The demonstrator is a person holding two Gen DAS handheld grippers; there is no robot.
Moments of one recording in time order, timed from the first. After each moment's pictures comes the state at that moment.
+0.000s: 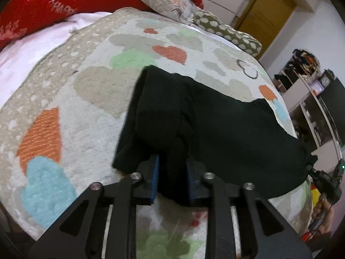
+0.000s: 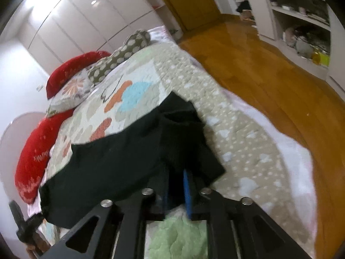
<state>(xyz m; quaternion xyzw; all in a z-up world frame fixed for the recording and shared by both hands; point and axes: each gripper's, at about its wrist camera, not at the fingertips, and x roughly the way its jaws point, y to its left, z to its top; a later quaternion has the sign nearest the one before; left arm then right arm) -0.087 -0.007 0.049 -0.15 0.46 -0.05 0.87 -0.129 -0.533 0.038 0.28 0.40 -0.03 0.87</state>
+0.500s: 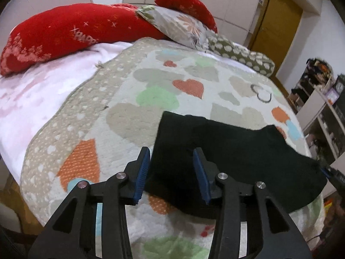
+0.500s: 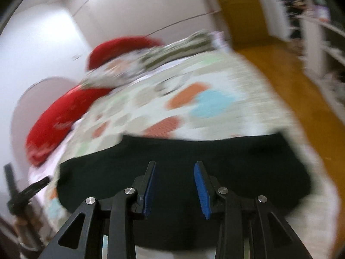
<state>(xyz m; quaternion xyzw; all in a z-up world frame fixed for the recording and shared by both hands) -0.090 -0.006 0.086 -0.10 0.40 0.02 0.91 -0.075 -0.426 0.076 0.18 0.38 0.13 0.90</state>
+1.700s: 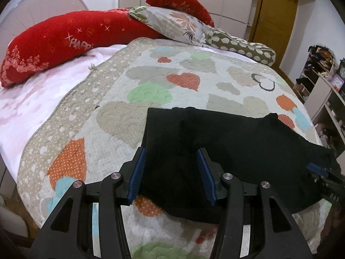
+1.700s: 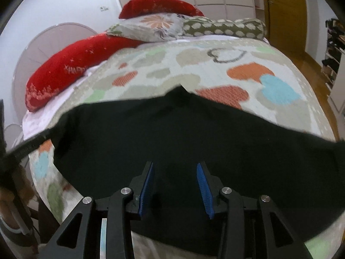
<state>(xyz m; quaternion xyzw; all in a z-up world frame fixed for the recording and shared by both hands) -0.092 -0.034 0.070 -0.07 0.40 0.04 0.91 -0.079 -0.318 0.048 0.04 0.44 0.16 0.88</state>
